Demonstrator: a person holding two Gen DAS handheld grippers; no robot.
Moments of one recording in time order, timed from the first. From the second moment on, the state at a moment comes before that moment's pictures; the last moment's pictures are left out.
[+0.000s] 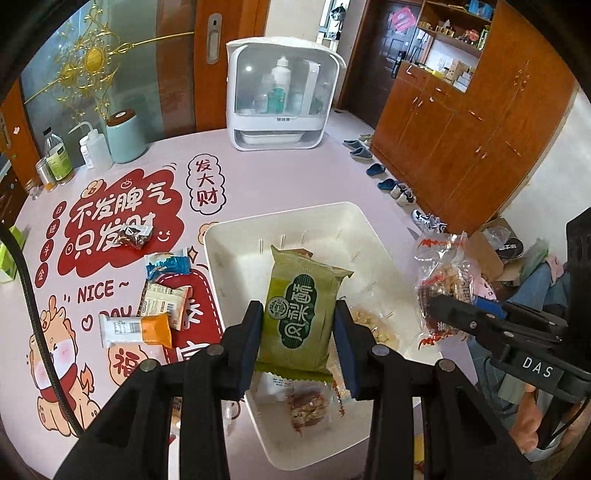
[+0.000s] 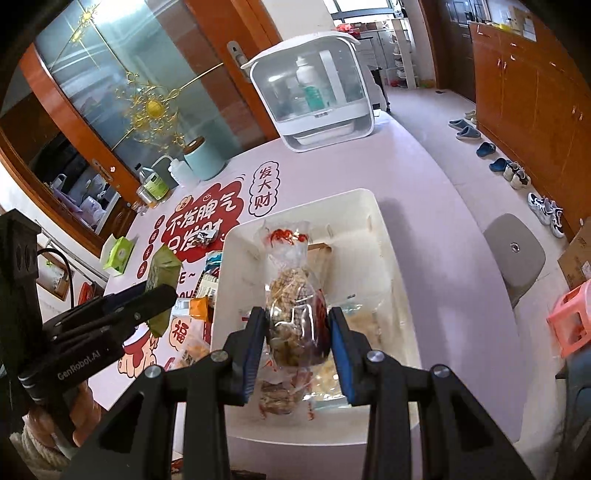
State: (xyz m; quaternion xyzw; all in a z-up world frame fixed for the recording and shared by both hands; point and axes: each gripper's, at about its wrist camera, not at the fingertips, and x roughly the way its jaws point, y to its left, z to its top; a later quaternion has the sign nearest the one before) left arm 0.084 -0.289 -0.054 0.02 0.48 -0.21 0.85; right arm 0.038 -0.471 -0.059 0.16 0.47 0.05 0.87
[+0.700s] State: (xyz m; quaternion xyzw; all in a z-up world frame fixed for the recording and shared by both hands) left arm 0.087 -0.273 -0.063 -0.01 0.49 -0.16 0.86; right arm 0.049 -0.463 -0.053 0.09 0.46 0.04 0.88
